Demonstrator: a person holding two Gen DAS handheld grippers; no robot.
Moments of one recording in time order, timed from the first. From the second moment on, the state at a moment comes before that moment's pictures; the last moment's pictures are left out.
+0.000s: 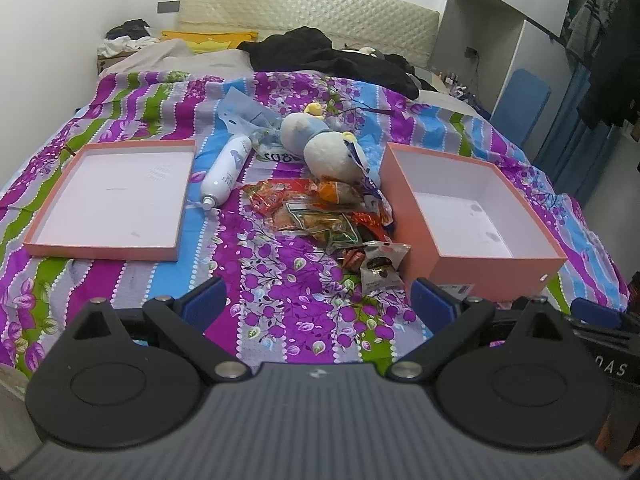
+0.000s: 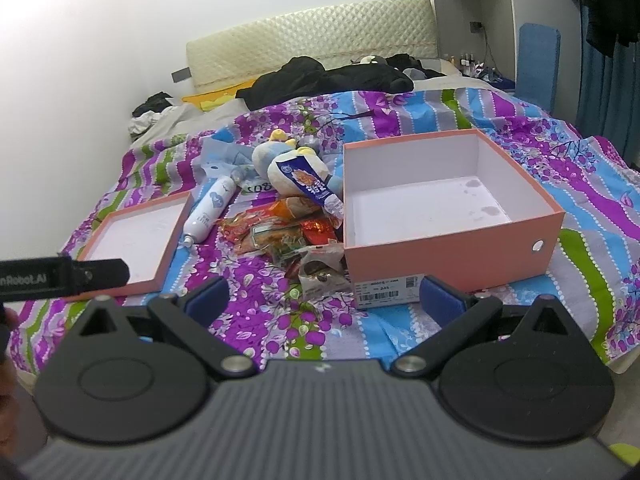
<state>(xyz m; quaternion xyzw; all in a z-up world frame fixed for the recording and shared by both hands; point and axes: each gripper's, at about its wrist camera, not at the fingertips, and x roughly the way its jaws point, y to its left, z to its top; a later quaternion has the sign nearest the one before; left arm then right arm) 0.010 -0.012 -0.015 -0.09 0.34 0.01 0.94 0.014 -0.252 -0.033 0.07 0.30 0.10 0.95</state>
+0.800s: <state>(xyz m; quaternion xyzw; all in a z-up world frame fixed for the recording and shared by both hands) 0.018 -0.007 -0.010 -0.09 0.35 -0.01 0.93 0.015 -0.251 -0.031 0.07 0.31 0.10 0.94</state>
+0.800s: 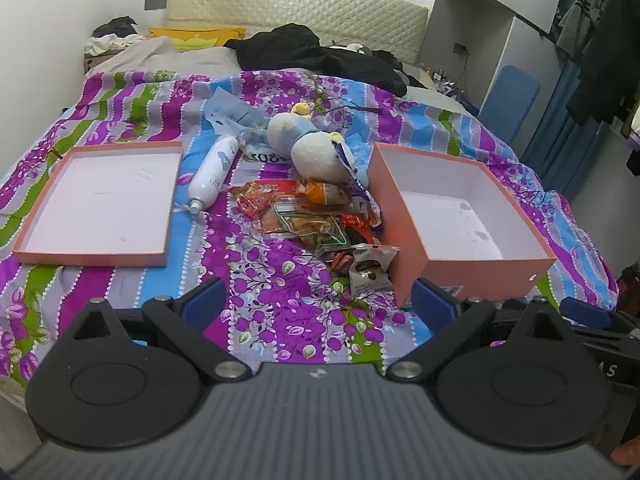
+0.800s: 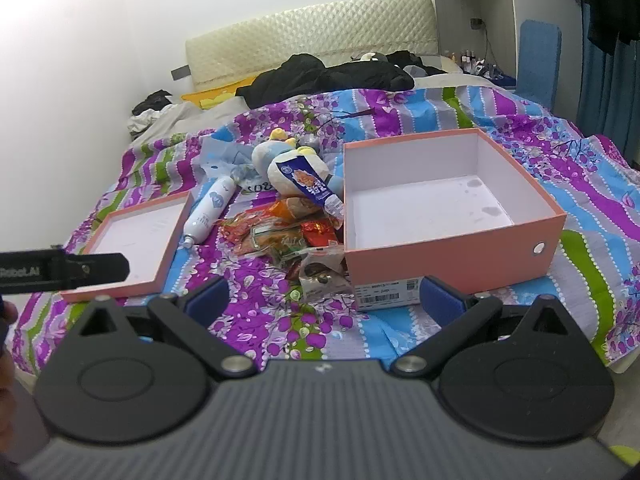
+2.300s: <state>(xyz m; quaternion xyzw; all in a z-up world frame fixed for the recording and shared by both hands) 0.066 -0.014 -0.064 -0.09 0.40 -0.05 0.91 0.026 -0.244 -0.079 0.08 0.32 0.08 0.94</state>
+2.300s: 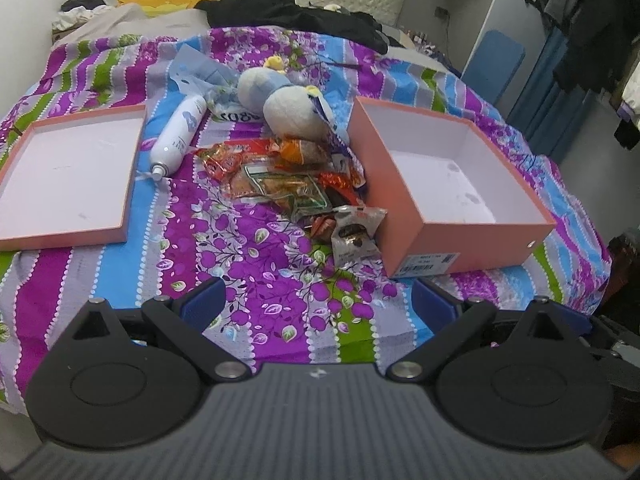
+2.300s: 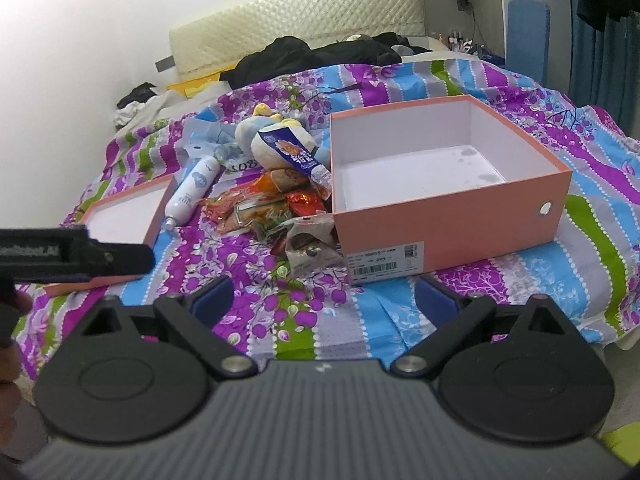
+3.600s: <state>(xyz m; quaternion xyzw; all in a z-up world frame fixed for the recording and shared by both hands) 0.251 0.051 -0.198 -0.25 0.43 -0.08 0.87 0.119 -0.125 -0.181 -0.14 0.24 0.09 0.96</state>
